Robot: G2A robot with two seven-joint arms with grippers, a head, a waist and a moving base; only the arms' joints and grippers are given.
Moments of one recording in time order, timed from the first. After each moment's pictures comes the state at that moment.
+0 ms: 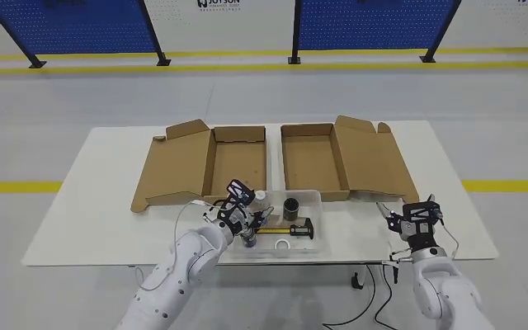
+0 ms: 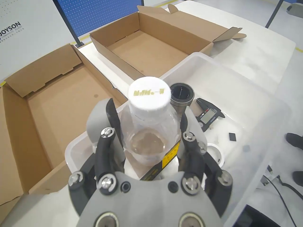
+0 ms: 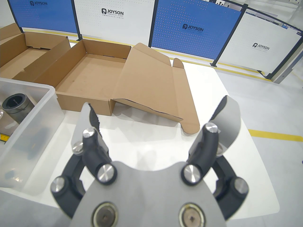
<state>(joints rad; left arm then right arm) 1.28 -1.23 -1.08 -1.54 1.24 -0.28 -0.22 -1.73 -1.15 1.60 -1.80 -1.33 0.00 0.00</state>
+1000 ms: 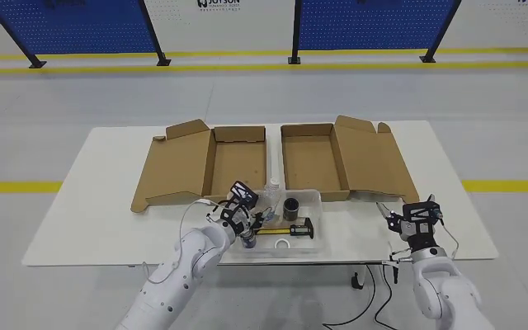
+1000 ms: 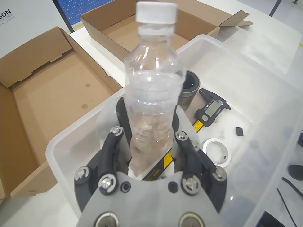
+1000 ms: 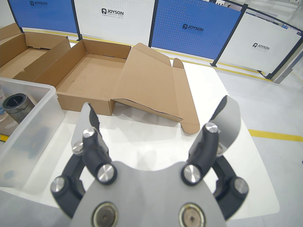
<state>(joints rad) 1.24 -1.24 -1.05 -1.45 1.24 -0.28 -0.23 -1.73 -1.15 1.60 -1.80 -1.33 0.00 0.00</state>
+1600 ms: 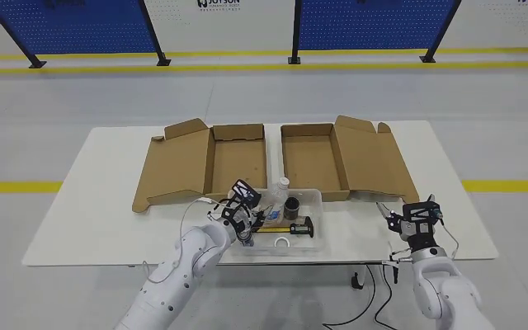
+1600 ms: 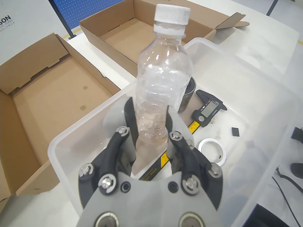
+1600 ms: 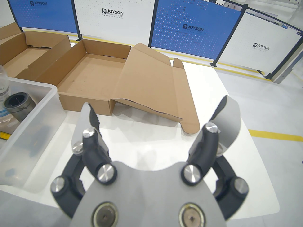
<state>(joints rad) 1.23 -1.25 -1.05 -1.46 1.26 -0.30 -0.24 -1.73 -1.15 1.60 -1.80 -1.33 0.00 0.00</state>
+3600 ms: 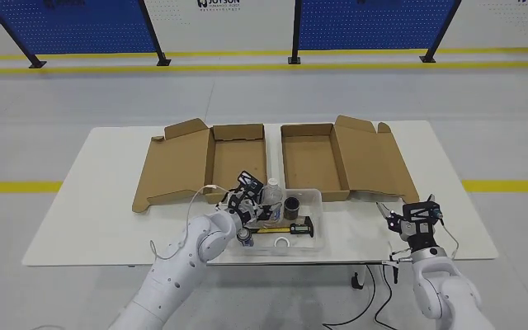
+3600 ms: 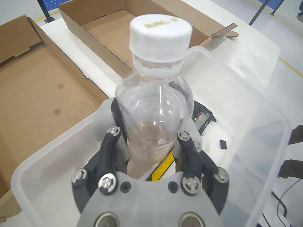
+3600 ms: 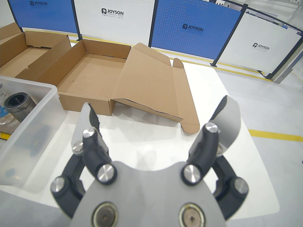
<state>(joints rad) 1.10 -1.29 -0.99 -1.28 1.06 -0.34 -0.28 -1.73 -1.15 1.60 -1.80 -1.33 0.00 0.00</state>
